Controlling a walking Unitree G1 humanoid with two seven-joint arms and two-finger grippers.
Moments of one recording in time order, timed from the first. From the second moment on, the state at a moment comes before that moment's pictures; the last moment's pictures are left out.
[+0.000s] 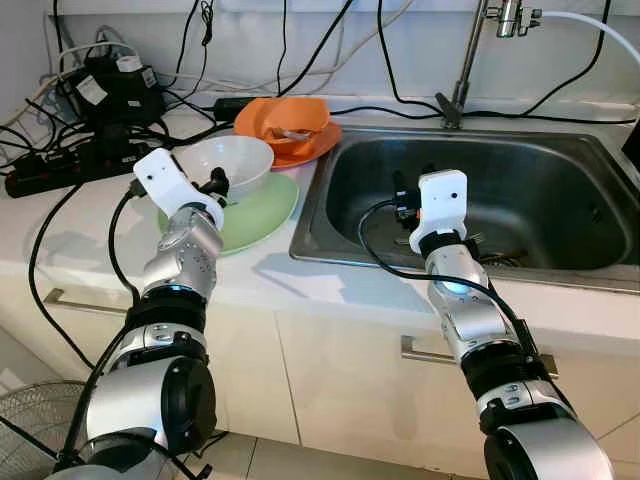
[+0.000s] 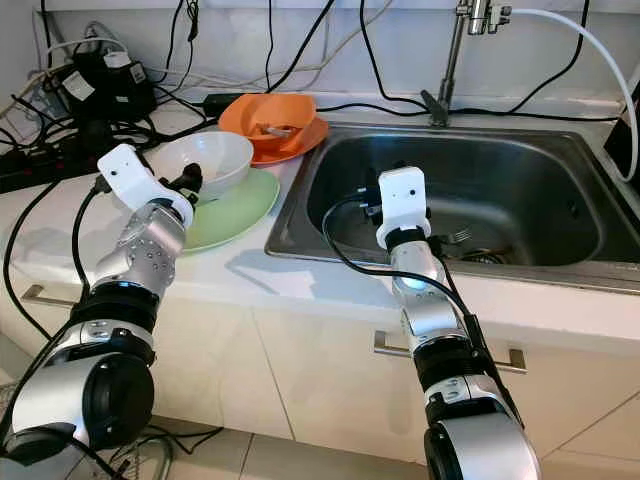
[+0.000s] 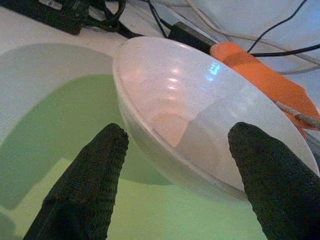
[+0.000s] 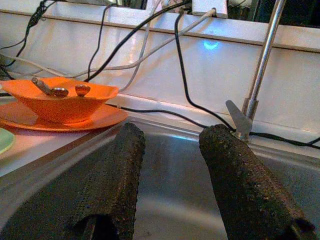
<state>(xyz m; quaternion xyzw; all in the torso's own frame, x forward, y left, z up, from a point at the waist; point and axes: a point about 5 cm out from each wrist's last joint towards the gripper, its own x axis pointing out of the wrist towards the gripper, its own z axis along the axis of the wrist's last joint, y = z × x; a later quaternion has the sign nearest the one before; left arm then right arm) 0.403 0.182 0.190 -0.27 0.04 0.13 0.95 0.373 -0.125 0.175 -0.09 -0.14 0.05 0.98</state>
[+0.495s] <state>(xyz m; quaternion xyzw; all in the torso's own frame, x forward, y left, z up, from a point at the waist) 0.401 0.181 0.172 -0.28 0.10 0.14 0.94 0.373 -0.124 0.174 -0.09 -0.14 0.06 0.98</state>
